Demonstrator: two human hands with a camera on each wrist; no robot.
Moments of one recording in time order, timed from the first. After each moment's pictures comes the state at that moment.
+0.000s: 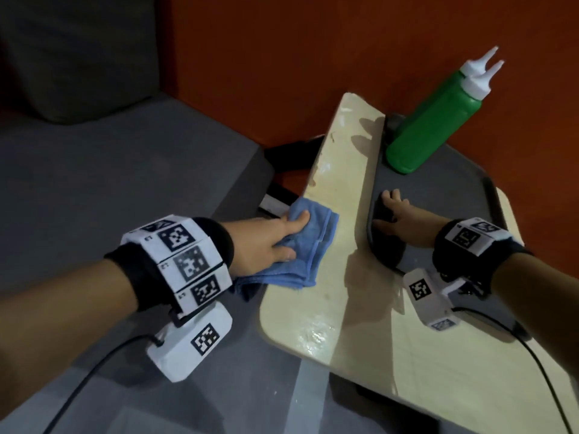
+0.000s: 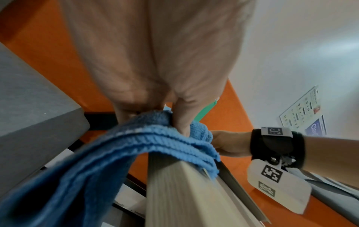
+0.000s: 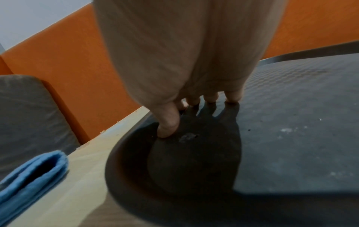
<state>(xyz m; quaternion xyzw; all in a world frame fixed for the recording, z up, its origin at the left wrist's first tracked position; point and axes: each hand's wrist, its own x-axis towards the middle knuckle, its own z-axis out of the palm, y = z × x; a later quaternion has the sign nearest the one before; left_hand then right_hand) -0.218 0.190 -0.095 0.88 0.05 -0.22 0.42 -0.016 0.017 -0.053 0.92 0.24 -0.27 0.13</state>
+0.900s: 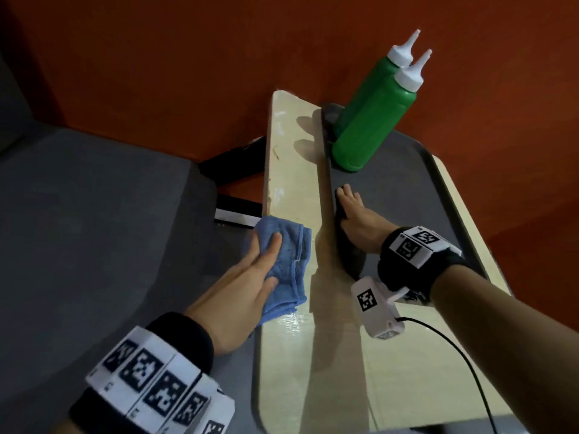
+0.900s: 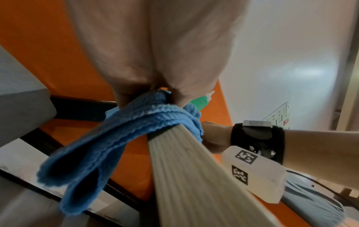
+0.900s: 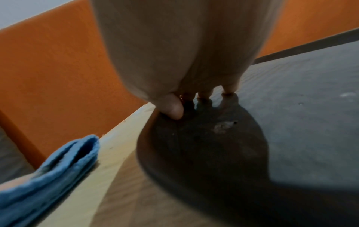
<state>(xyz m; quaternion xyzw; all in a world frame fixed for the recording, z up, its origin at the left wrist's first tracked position) -0.181 0.204 -0.120 0.86 -0.01 -0.11 0.49 -0.004 0.043 -0.067 0.95 0.14 -0.27 -0.04</state>
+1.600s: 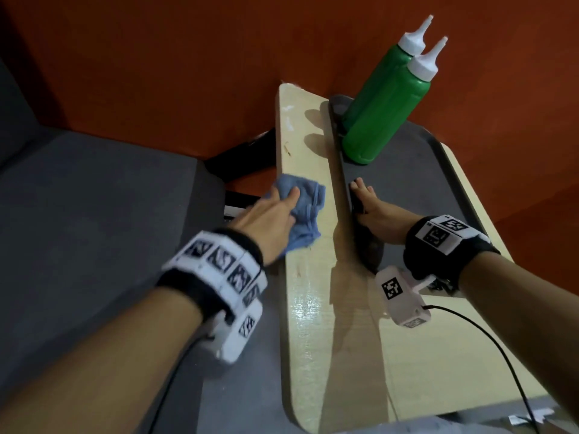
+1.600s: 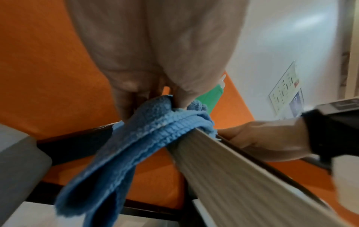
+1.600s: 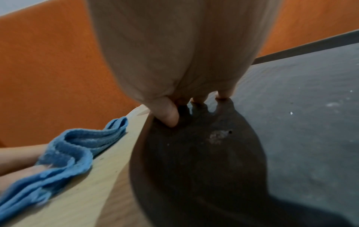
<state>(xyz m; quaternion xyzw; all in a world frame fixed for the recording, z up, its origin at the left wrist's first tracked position) -0.102 0.231 -0.108 0.95 -0.01 -0.09 0.30 -0.004 0.041 -0.063 0.95 0.12 -0.29 -0.07</state>
